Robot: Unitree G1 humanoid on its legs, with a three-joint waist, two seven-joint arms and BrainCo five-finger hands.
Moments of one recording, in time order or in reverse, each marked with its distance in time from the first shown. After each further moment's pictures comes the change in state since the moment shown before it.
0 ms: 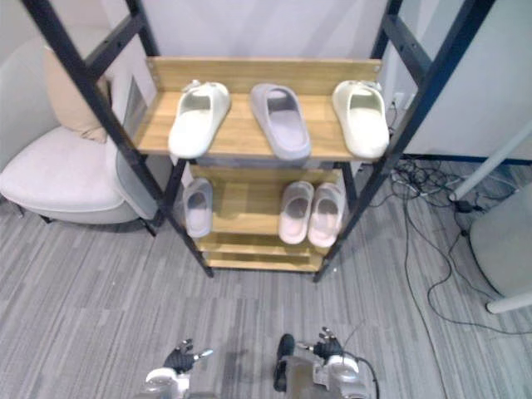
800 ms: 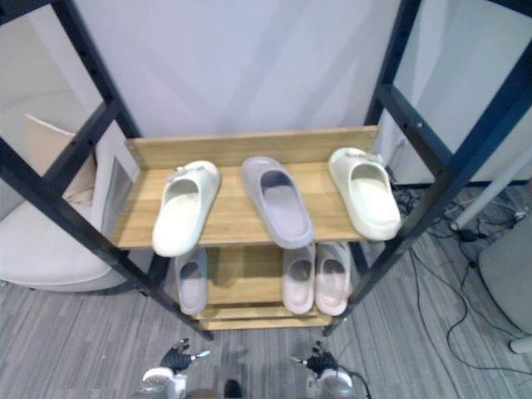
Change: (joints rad) left arm 0.006 0.039 -0.068 0.018 0.009 0.002 0.001; right arm 0.048 0.038 -0.001 0.001 -0.003 0.000 -0.009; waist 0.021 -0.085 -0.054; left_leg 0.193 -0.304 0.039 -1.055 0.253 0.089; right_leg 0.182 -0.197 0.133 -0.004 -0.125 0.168
